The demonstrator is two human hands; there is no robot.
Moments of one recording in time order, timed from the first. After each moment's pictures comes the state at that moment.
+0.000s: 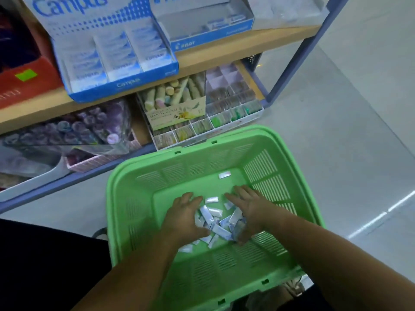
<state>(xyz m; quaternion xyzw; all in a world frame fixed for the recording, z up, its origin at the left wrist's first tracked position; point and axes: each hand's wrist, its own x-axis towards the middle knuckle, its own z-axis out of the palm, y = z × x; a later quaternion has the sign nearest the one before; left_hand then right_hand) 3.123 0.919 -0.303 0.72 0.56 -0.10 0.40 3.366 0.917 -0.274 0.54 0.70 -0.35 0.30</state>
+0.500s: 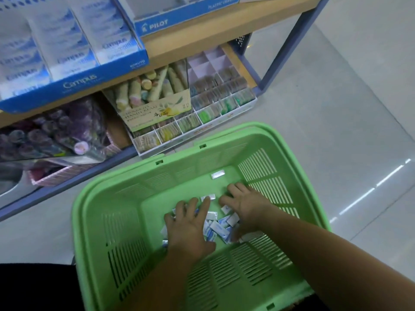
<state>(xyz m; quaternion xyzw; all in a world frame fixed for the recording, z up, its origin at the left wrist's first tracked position) 3.160 0.902 -0.332 0.79 0.53 -0.19 0.24 3.367 0.934 -0.294 0.51 0.75 -0.30 0.28</state>
